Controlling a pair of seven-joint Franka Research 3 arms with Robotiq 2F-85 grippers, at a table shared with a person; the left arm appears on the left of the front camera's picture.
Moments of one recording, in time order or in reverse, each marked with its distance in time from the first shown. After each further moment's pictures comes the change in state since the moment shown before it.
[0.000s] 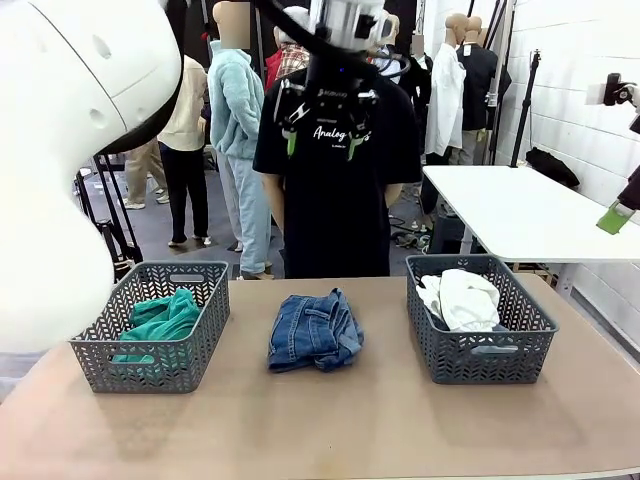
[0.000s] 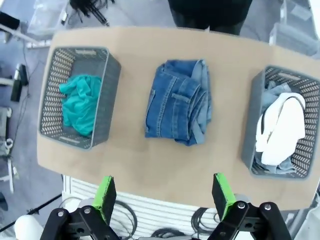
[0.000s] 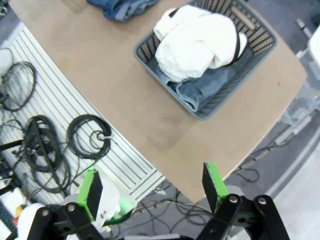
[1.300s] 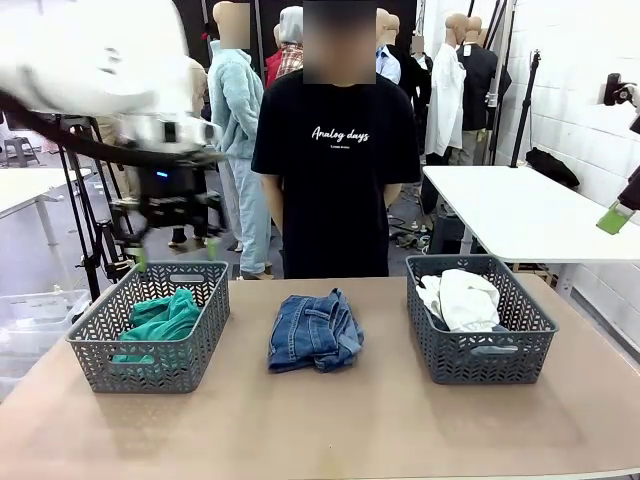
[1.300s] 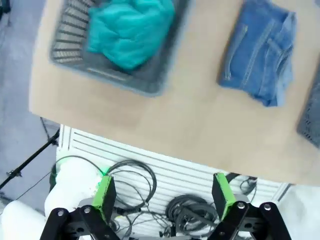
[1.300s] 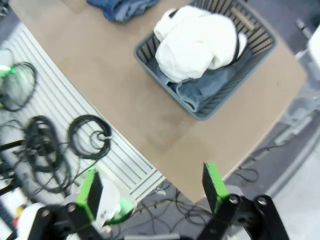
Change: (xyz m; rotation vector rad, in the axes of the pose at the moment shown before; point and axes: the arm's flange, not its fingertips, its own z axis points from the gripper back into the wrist) left arm -0.089 0.251 -0.117 -0.122 0.238 0.201; right arm 0.000 0.000 0.000 0.000 -0.001 0.000
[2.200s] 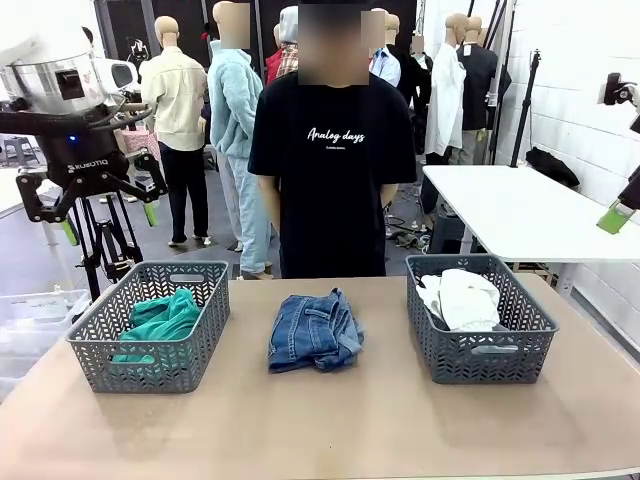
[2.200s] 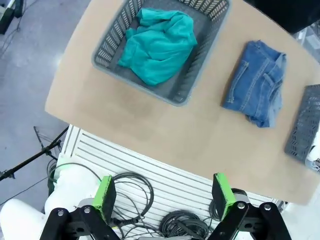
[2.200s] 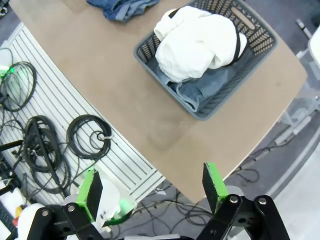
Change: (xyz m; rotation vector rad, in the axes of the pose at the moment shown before) left arm -0.028 0.050 0.041 -0.034 -0.135 0.098; right arm 0.000 0.000 0.000 0.000 0.000 0.000
